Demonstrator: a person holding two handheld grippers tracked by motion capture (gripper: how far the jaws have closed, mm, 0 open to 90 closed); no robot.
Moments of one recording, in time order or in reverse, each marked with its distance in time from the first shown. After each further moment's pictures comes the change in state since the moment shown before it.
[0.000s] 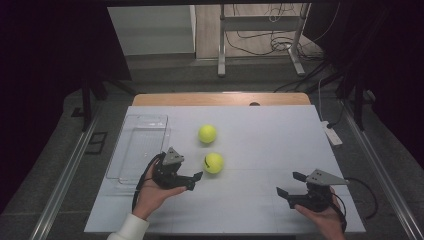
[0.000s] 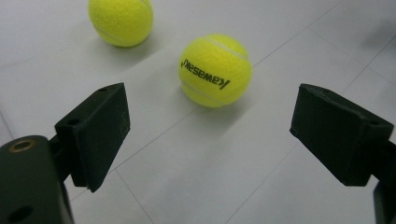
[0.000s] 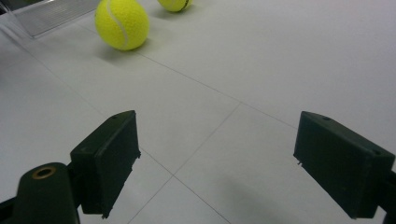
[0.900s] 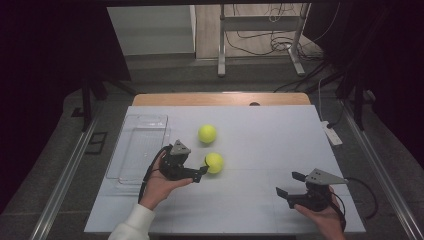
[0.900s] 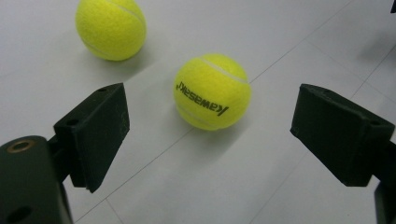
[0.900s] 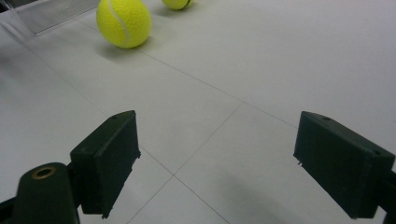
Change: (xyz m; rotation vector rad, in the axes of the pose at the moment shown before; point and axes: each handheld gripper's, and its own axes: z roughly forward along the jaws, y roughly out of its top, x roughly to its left) left arm 0.003 0.022 0.015 0.023 -0.032 -0.011; right arm -0.002 0.000 0.002 0.008 0.013 -0.009
